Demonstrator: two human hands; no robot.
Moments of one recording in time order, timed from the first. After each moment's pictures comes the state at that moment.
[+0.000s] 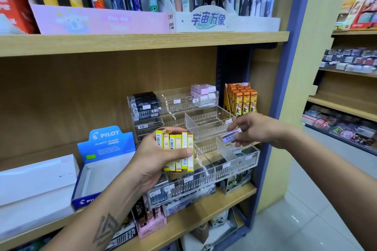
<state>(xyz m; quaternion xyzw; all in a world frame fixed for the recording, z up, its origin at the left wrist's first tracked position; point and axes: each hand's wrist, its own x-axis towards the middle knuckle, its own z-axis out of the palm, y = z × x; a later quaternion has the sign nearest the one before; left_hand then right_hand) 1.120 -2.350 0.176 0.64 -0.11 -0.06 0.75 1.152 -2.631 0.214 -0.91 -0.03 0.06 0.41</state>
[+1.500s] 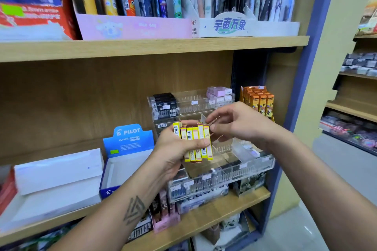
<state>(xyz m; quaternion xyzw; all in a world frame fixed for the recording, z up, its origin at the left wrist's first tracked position) 1.124 -2.353 0.187 0.60 -0.07 -0.04 0.79 1.122 -2.540 0.247 -0.88 -0.16 -0.01 0.45</state>
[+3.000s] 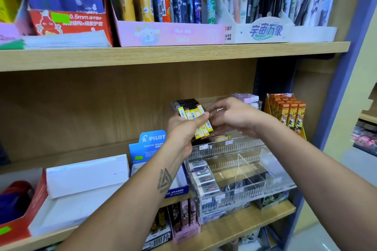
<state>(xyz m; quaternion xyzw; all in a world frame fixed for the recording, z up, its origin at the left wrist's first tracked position) 1.185 -2.323 0.214 0.57 0.03 0.07 0.82 1.196 -2.471 0.258 -0.83 -0.14 0.05 0.53</state>
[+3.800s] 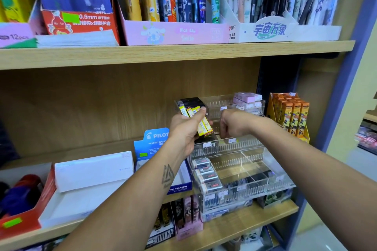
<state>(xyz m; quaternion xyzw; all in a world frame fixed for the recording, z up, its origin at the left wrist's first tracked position) 1.183 -2.322 0.214 0.57 0.01 0.06 0.82 1.234 -2.477 0.238 -0.98 -0.17 0.01 0.03</state>
